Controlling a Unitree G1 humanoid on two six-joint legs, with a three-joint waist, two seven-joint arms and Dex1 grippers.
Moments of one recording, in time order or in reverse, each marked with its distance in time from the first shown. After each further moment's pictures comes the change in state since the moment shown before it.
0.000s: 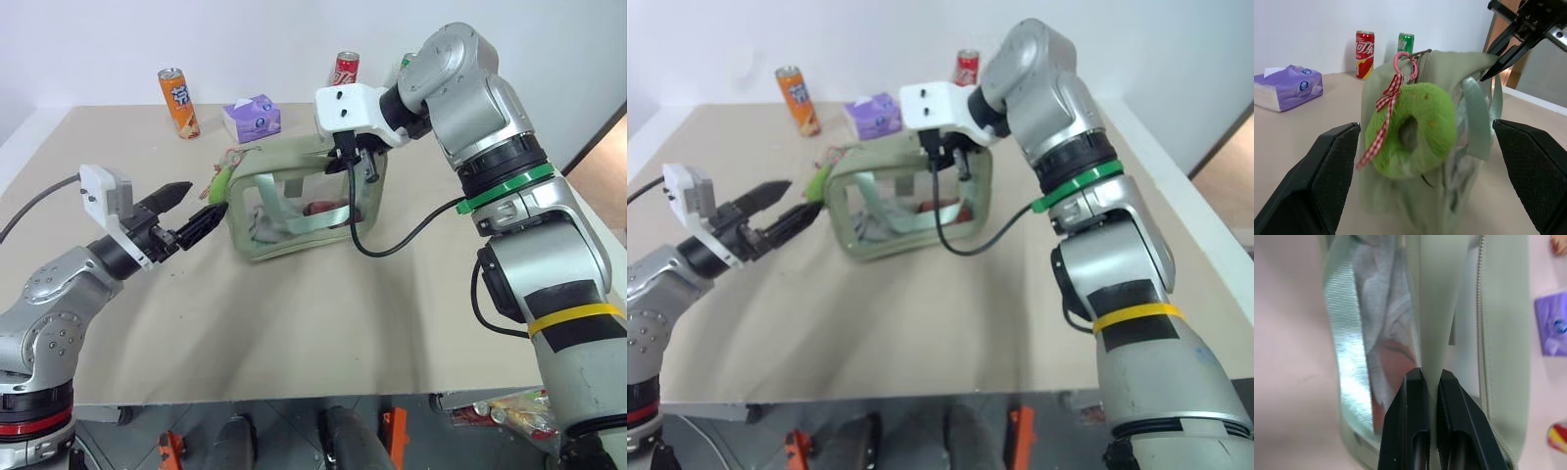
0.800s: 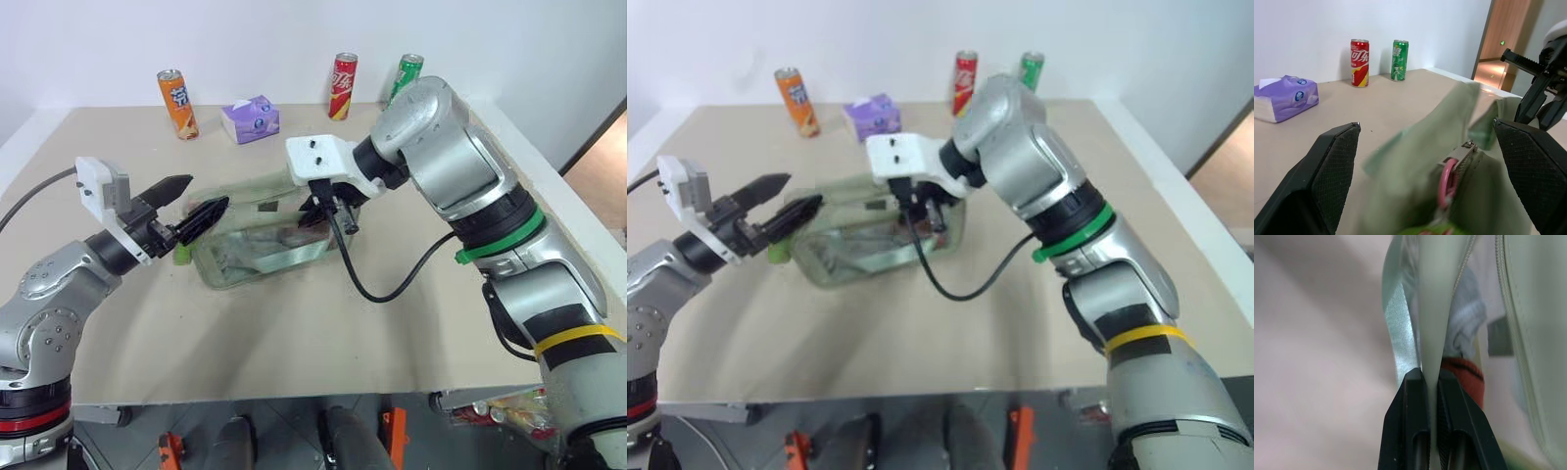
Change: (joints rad) left arm -0.014 0.018 0.011 -0.008 -0.019 0.003 0.001; right arm 0.137 0.045 0.115 -0.386 0.273 0.439 -0.008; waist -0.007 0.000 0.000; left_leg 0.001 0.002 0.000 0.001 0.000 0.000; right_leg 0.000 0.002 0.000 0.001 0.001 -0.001
